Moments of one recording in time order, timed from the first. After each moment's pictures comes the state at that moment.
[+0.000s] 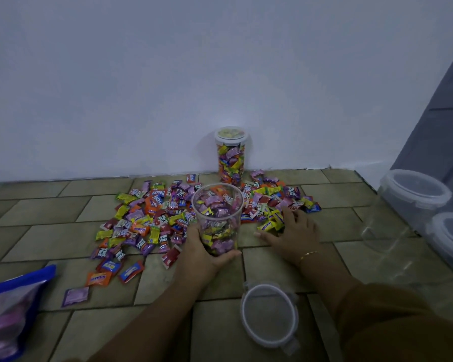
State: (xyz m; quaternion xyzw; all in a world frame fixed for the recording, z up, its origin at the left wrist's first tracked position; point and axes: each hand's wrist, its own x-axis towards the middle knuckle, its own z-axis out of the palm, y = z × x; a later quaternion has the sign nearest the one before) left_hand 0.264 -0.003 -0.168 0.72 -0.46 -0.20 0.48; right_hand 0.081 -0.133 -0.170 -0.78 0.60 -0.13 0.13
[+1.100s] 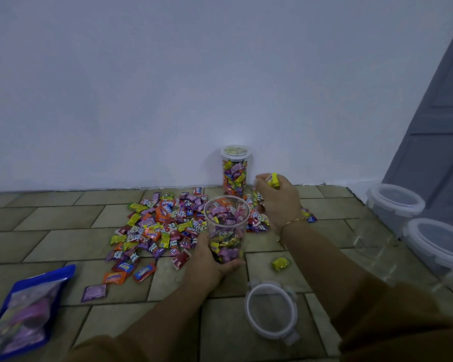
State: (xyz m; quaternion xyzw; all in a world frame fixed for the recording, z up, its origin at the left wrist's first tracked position) left_hand 0.268 0.006 -0.169 0.70 -0.48 -0.25 0.47; right_hand 0.139 -0.084 -0.041 -0.56 0.40 -0.52 0.50
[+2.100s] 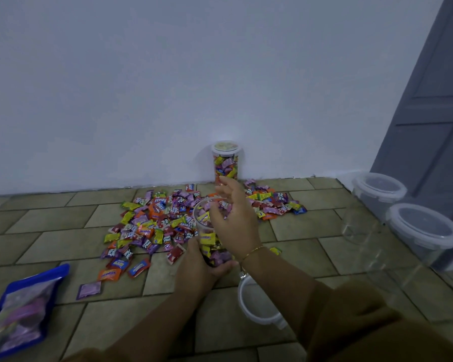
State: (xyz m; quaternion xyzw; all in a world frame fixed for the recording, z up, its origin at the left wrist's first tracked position) left_hand 0.262 0.029 -0.181 0.72 -0.49 -0.17 0.47; right_hand 0.166 -0.023 -0.074 -0.74 0.30 -0.51 0.31
